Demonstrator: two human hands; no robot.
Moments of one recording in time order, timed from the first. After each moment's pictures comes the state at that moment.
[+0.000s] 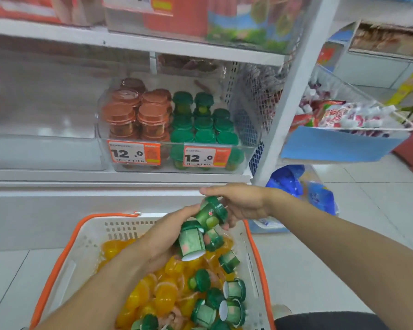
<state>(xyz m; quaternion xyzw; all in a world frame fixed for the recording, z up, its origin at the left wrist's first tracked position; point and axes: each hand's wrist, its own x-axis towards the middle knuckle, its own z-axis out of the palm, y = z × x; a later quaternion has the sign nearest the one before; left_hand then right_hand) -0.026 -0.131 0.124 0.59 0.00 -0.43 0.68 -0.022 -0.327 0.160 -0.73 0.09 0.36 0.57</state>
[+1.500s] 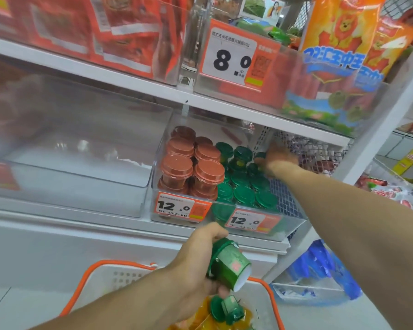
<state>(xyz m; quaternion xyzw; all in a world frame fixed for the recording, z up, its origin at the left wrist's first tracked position) 0.075 -0.125 0.171 0.60 0.08 -0.45 0.66 0.203 -0.388 0.225 -0.96 0.26 -0.10 -0.01</state>
